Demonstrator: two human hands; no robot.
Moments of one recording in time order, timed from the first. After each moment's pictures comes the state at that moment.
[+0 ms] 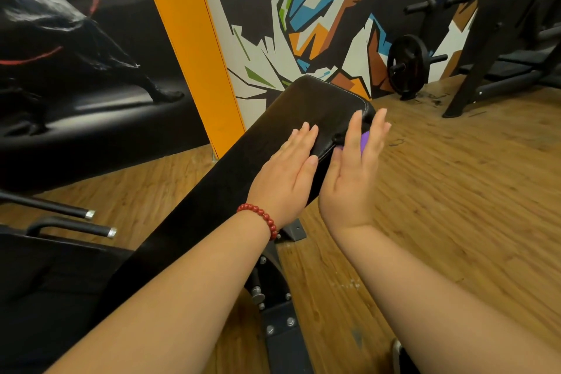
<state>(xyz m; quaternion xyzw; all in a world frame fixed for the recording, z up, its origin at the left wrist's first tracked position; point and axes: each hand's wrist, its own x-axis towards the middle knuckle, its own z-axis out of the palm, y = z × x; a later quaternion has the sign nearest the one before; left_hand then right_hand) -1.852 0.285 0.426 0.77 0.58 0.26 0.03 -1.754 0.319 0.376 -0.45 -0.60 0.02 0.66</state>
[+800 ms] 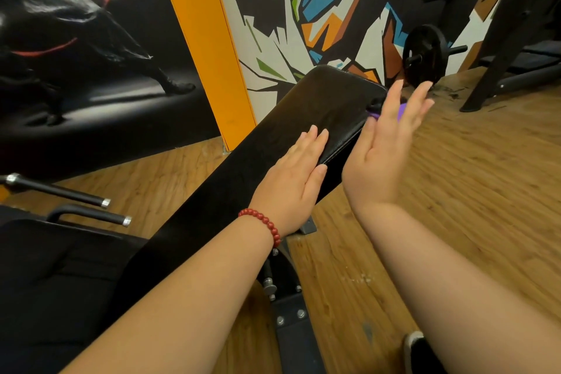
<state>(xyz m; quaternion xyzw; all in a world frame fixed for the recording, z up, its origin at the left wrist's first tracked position) -1.871 0.272 0.410 0.78 0.57 0.24 0.03 -1.746 0.323 0.402 -0.46 -0.57 0.04 0.68</state>
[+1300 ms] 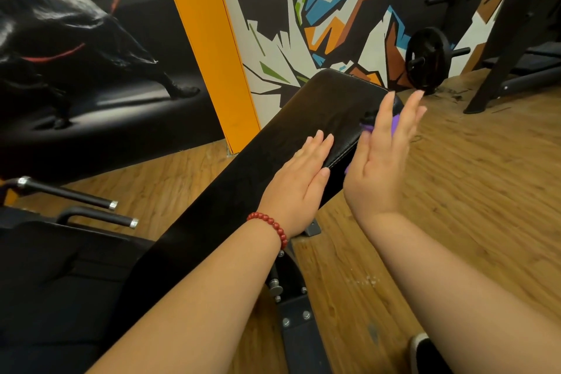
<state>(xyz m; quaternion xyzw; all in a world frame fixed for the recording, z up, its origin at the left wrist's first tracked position) -1.872 0.269 0.411 0.78 0.57 0.26 0.05 -1.752 0.315 0.389 -0.46 -0.60 0.02 0.65</state>
